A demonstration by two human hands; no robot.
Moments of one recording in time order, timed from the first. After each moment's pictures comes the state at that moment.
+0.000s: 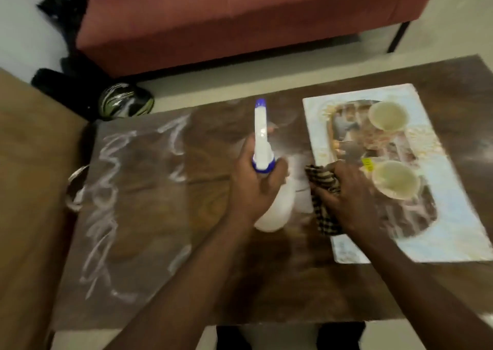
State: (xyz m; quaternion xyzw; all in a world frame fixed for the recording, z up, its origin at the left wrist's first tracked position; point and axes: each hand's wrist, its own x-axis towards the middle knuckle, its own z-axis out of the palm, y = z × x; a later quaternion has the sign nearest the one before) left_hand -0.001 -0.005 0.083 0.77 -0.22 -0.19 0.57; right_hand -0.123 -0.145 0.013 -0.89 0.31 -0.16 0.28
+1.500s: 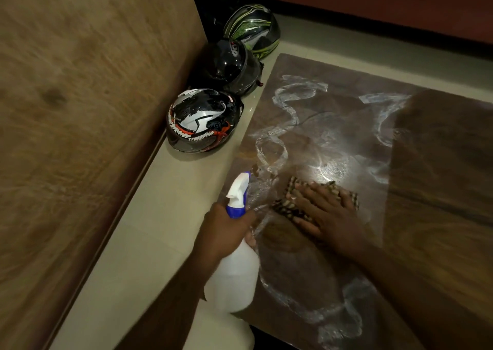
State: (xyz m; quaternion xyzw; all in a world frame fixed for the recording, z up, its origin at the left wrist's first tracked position) left_hand 0.186 0.447 -0.001 0.83 0.20 -0.33 0.42; right_hand 0.143 0.211 -0.110 -0.98 -0.14 0.00 0.11
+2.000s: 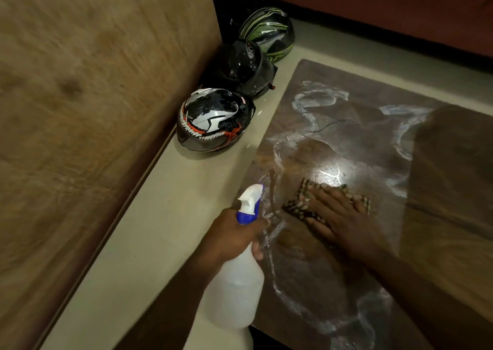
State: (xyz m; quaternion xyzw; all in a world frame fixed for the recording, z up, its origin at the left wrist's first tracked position) left_hand 0.192 0.470 0.007 0.78 0.18 -0.38 0.46; right_hand 0.160 0.217 -0.107 -0.98 -0.15 0.02 0.10
